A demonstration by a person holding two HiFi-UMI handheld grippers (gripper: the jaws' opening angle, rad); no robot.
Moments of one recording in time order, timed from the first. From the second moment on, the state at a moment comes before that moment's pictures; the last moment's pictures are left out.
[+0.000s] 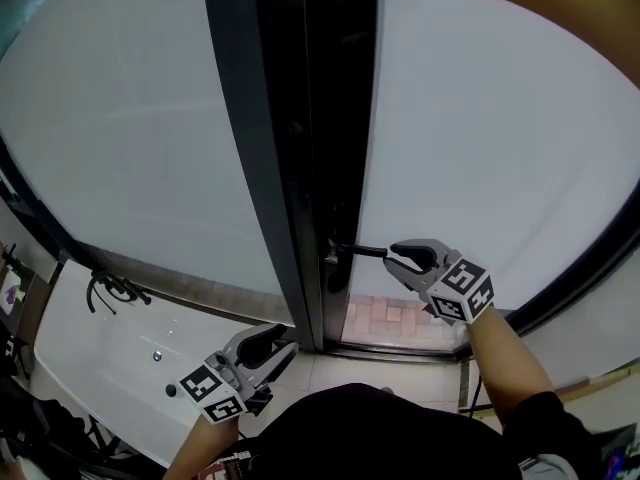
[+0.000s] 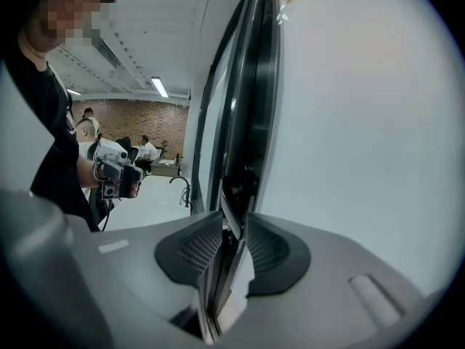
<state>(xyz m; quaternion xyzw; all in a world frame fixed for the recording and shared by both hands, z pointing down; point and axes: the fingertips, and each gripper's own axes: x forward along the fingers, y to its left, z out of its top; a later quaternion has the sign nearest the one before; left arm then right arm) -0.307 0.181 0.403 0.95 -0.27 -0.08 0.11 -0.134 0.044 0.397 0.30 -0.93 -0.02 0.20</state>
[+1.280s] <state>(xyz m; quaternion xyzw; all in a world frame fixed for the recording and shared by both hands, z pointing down) -0.288 0.127 0.404 0.93 -0.35 -0.08 0.12 -0.171 0.024 0.449 0.14 -0.91 -0.08 0.38</state>
